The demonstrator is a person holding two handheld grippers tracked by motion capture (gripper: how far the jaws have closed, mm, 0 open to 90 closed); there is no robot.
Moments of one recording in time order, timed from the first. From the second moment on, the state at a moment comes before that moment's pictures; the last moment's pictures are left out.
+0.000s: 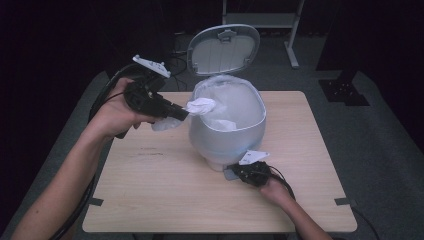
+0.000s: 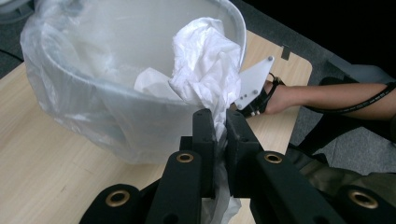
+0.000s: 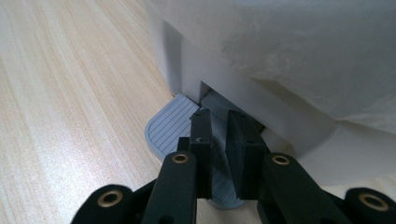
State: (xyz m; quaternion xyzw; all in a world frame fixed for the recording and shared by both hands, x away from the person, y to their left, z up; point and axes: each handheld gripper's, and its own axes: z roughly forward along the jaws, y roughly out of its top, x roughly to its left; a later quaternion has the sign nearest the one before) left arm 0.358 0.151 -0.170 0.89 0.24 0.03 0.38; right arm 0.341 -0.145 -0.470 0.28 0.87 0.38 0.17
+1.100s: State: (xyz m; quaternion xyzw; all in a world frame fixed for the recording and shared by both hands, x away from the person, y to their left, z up) left arm 0.375 0.114 -0.159 0.90 0.22 0.03 0.38; right arm 0.340 -0.144 -0.470 0.28 0.87 0.37 0.17
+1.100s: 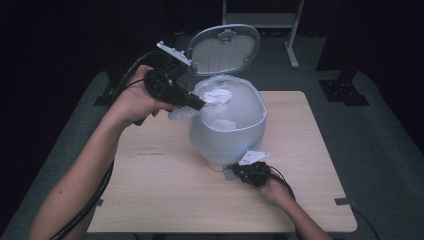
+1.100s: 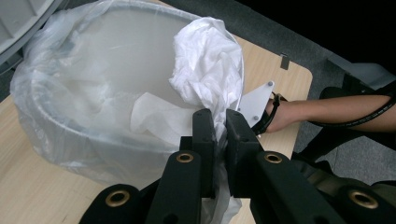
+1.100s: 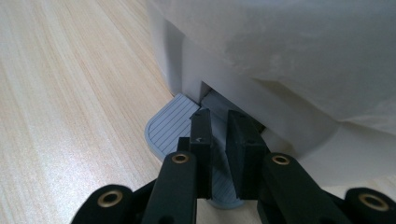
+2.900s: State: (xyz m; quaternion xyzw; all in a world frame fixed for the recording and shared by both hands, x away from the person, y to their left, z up) left arm 0.432 0.055 -0.193 0.91 0.23 0.02 0.34; right arm 0.342 -0.146 -0.470 0.27 0.87 0.38 0.17
